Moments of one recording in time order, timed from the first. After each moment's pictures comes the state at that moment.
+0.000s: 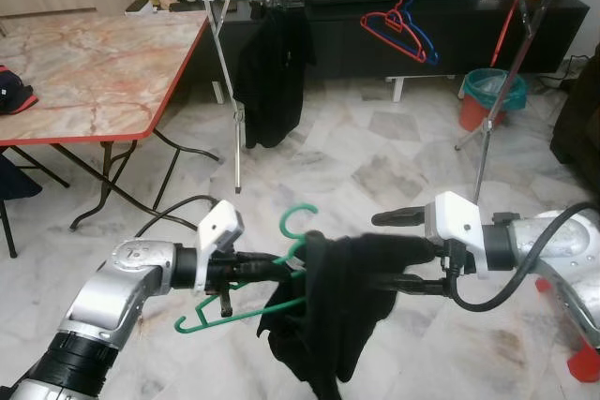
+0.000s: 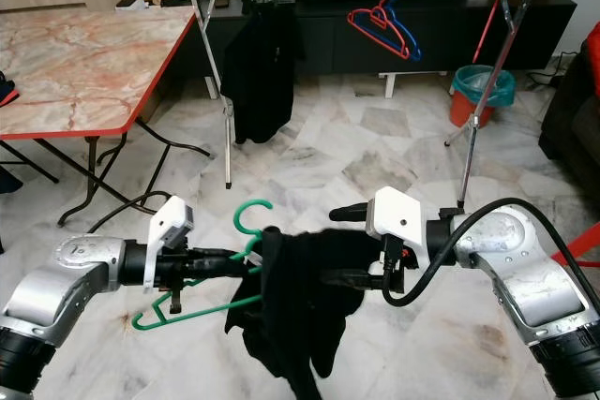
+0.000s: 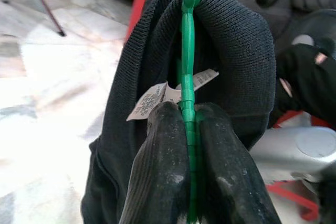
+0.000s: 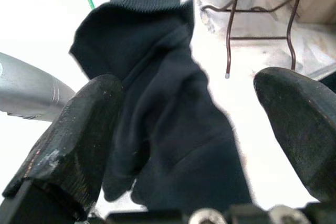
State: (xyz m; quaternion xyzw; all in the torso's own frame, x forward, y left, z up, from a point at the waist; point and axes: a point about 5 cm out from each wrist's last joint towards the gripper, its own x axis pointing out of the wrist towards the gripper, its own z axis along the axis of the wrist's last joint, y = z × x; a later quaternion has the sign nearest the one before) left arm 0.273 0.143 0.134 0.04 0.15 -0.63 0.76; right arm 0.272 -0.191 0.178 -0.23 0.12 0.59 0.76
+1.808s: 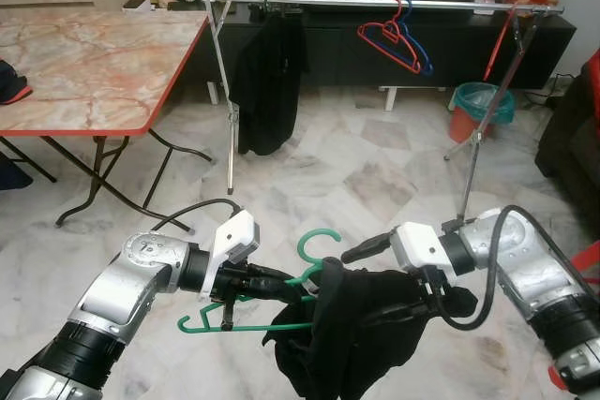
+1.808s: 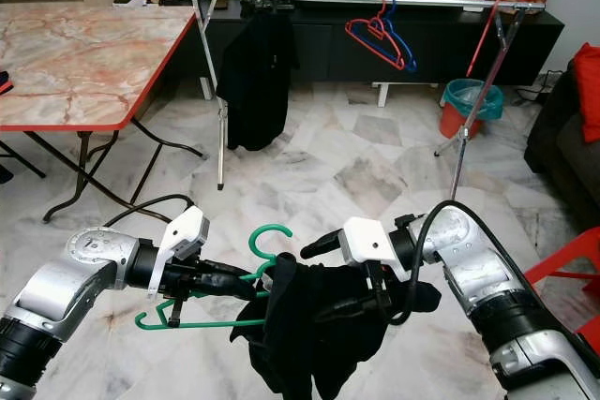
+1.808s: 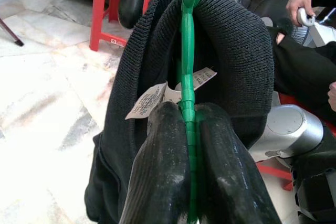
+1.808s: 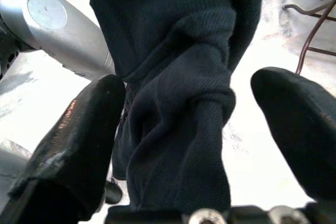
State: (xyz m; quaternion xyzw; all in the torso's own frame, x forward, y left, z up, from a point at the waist) left arm 0.270 0.131 0.137 0.08 0.16 -0.69 0.70; right arm 0.293 -0.173 0.133 -0.25 0.13 0.72 0.64
